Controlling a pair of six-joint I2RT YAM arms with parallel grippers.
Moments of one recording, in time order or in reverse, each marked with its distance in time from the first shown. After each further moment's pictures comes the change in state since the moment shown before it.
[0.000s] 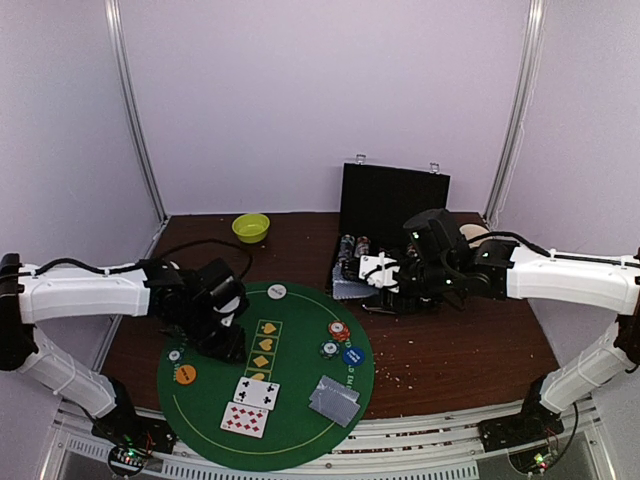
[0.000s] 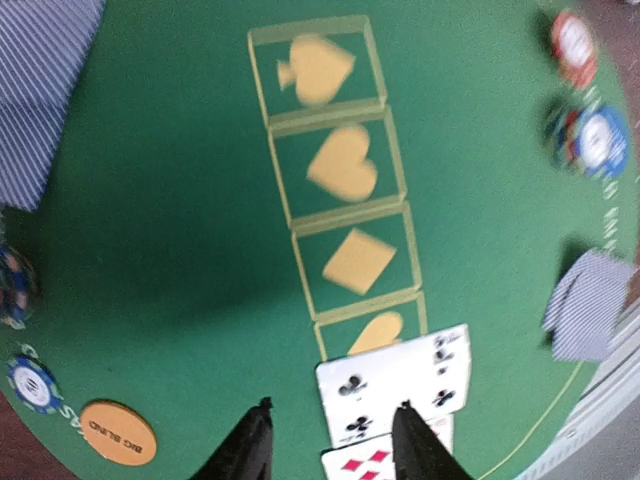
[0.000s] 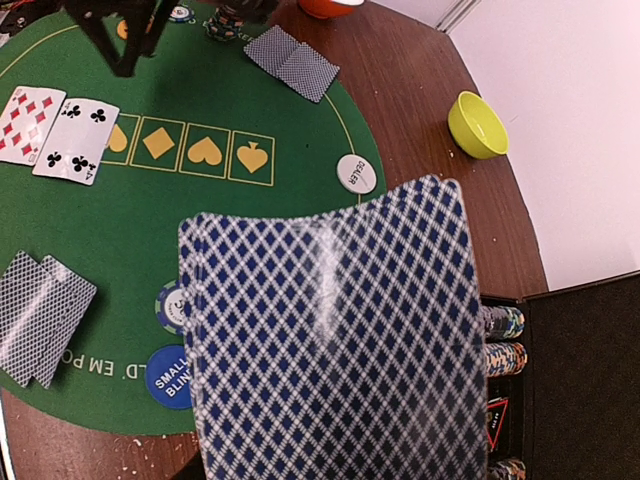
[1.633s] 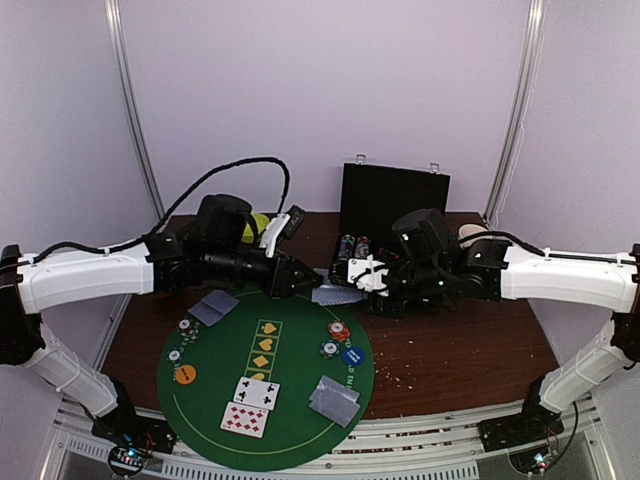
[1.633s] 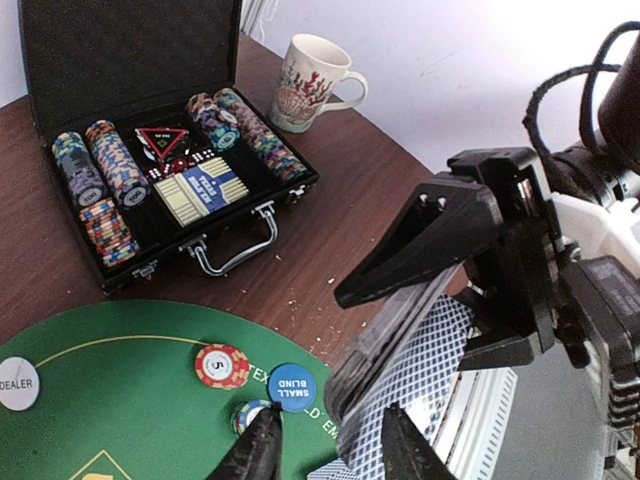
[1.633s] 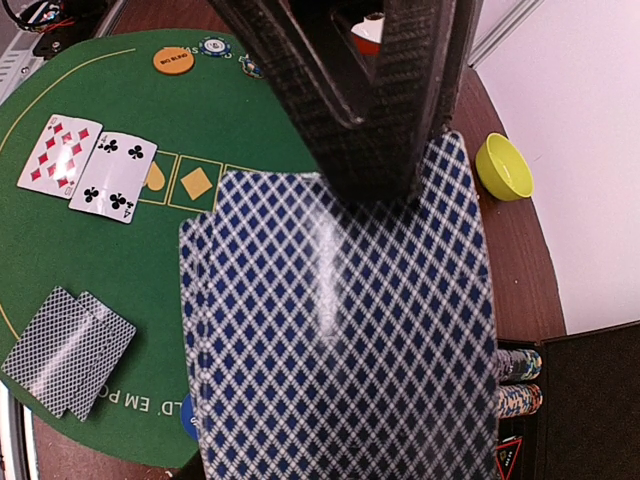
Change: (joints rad) left arm 0.001 0.052 0.224 0.640 0.286 0.248; right arm 0.063 0.034 0.047 0.003 -0.044 0.025
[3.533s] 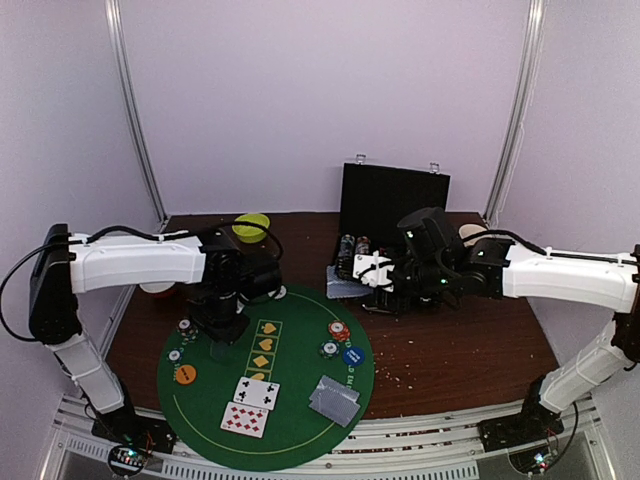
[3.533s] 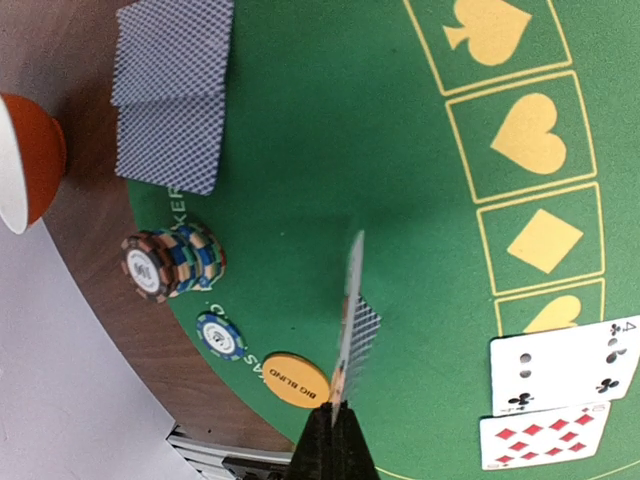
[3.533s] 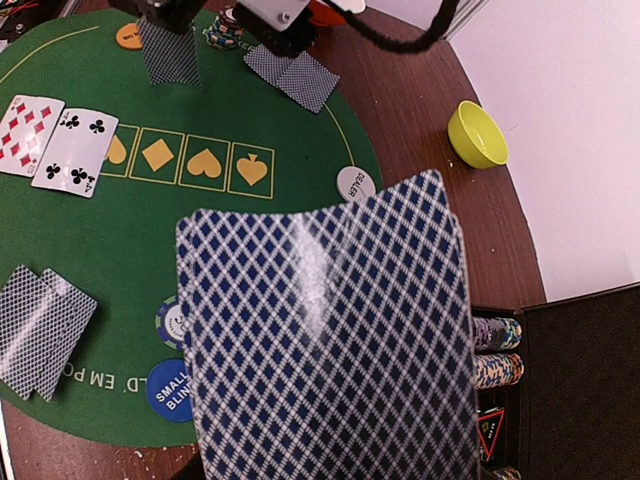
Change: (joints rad) left arm -0.040 0.260 0.199 -1.144 -0.653 -0.144; right arm -0.042 -0.009 -0.016 -0.002 0.058 -0.014
